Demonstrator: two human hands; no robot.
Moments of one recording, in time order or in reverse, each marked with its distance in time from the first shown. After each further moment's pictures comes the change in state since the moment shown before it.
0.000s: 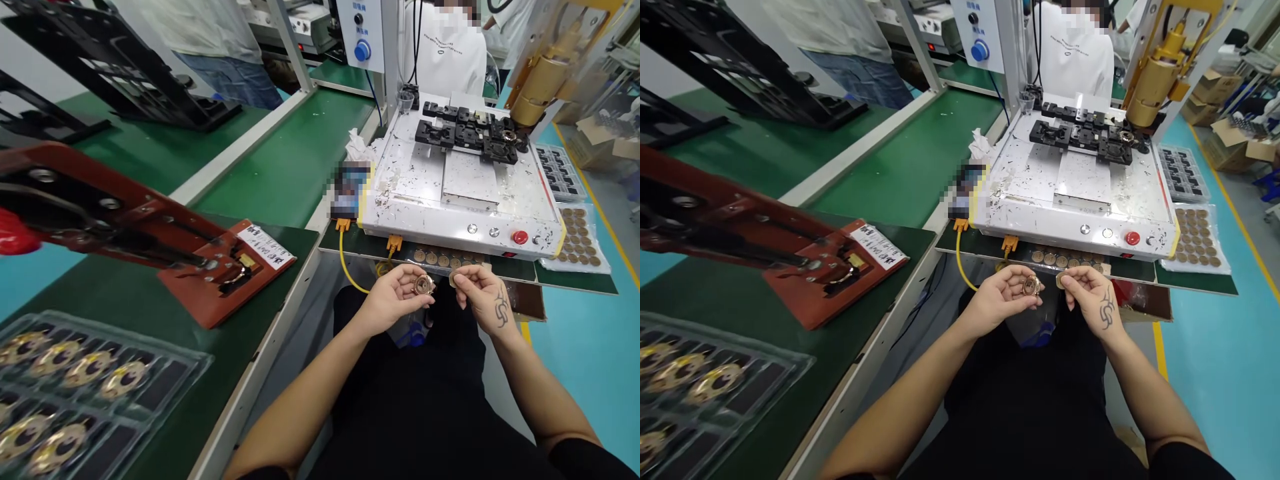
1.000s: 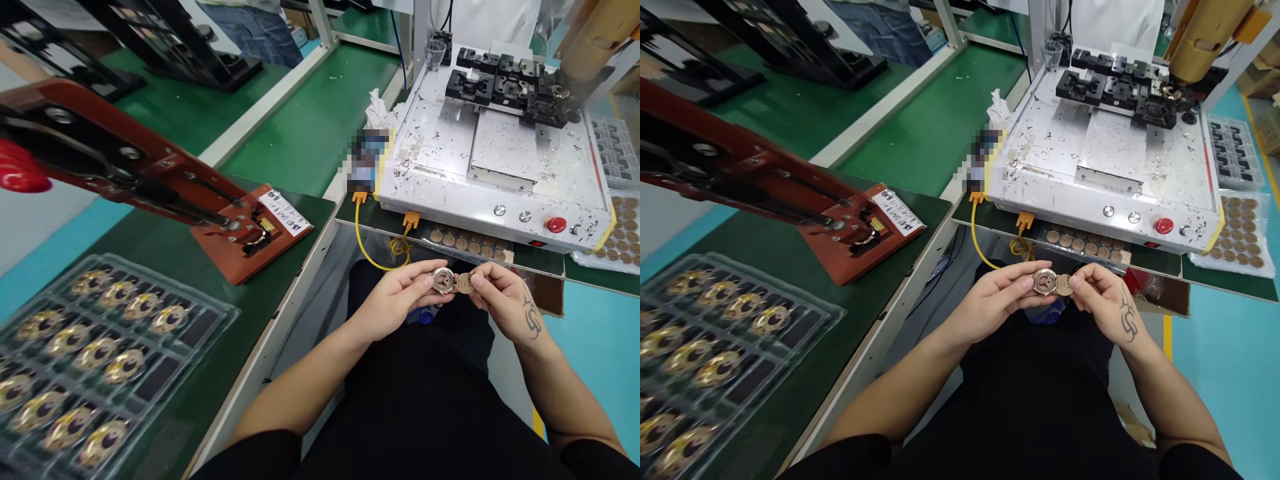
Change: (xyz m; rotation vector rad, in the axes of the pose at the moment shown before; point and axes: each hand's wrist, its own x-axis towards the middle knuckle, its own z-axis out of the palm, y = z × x) left_hand -0.040 0.020 0.025 -0.208 0.050 -0.109; right_hand -0.020 -0.020 -0.011 -0.083 -0.297 0.157
